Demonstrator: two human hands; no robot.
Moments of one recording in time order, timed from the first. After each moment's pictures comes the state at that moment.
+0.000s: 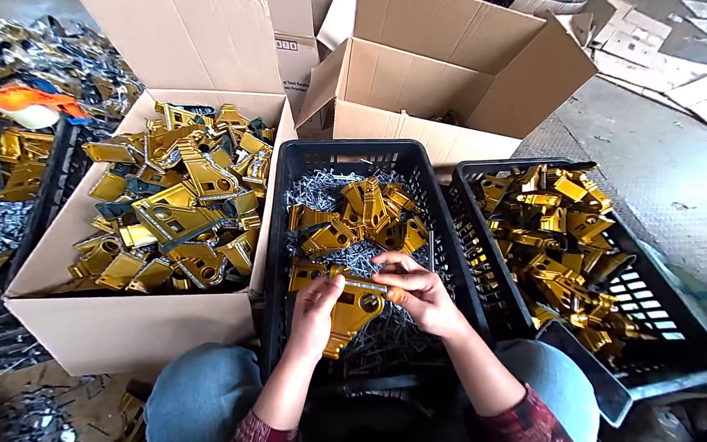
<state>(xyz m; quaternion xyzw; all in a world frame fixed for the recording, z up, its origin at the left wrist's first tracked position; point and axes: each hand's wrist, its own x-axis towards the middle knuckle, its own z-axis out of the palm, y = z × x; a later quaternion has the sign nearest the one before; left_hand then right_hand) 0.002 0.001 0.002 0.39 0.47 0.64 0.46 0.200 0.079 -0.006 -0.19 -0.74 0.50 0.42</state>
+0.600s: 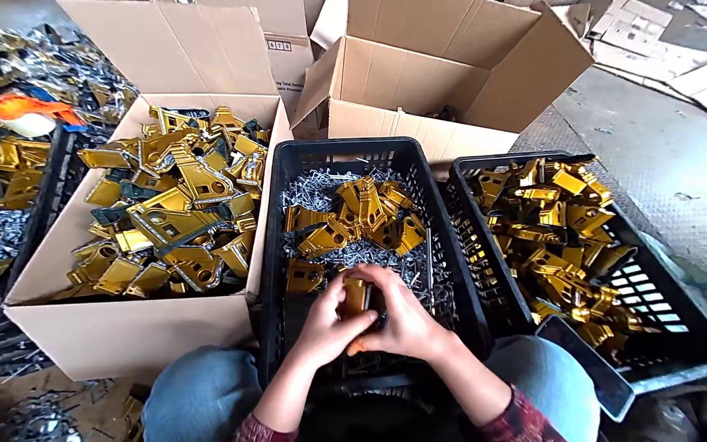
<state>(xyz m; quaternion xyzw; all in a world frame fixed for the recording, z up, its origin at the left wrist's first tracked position) 0.006 0.000 -0.014 0.51 0.46 0.50 0.53 0.182 0.054 -0.008 -0.25 -0.86 0.29 0.35</state>
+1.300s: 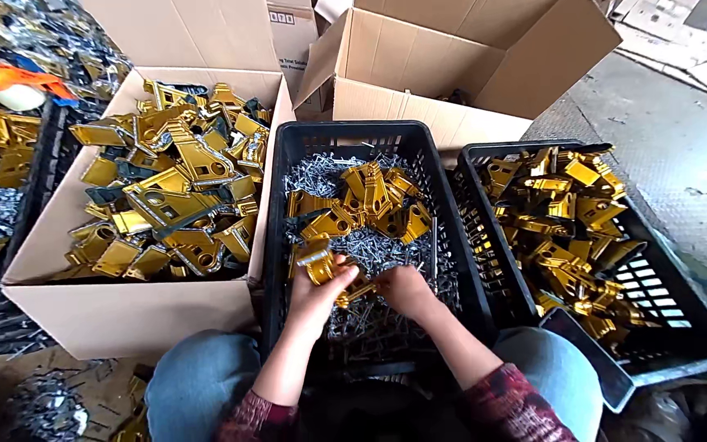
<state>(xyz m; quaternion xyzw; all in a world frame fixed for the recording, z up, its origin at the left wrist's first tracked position) 0.002 0.011 -0.004 0.30 0.53 0.62 0.50 0.177 0.085 -0.025 -0.53 -0.76 0.37 -0.05</state>
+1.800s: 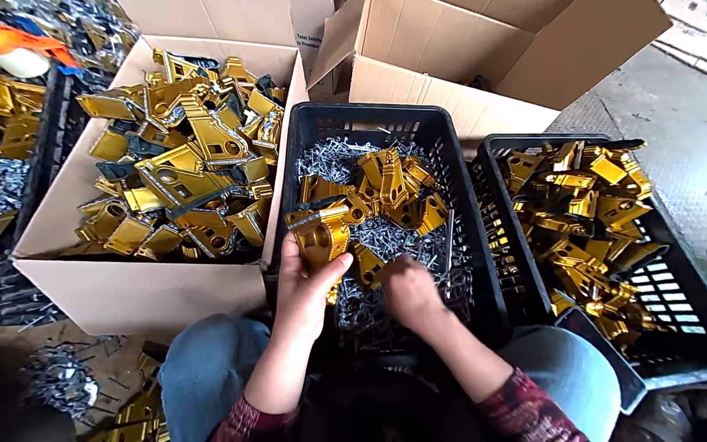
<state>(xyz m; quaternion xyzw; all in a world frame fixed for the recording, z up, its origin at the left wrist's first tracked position) -0.020 -0.007 0.024 0.27 0.49 0.69 0.47 0.152 0.054 -0.021 -0.46 -0.86 0.21 -0.04</state>
